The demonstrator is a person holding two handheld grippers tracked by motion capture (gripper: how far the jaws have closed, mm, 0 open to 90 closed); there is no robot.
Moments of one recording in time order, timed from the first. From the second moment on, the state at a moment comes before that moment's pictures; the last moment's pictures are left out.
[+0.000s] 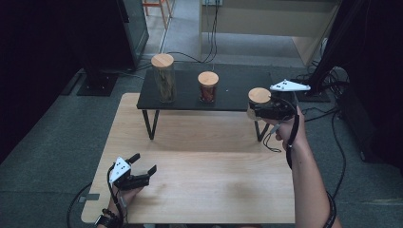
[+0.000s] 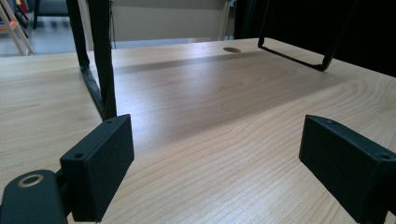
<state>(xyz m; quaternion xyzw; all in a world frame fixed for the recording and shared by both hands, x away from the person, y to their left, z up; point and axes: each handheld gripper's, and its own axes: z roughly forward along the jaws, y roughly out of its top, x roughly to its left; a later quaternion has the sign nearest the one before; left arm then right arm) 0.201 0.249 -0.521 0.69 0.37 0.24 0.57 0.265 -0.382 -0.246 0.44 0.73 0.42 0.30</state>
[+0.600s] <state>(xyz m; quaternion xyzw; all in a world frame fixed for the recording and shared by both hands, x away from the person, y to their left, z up) 0.202 0.250 -0.522 0.69 0.37 0.24 0.58 0.286 -0.377 -0.243 0.46 0.72 0.42 0.30</state>
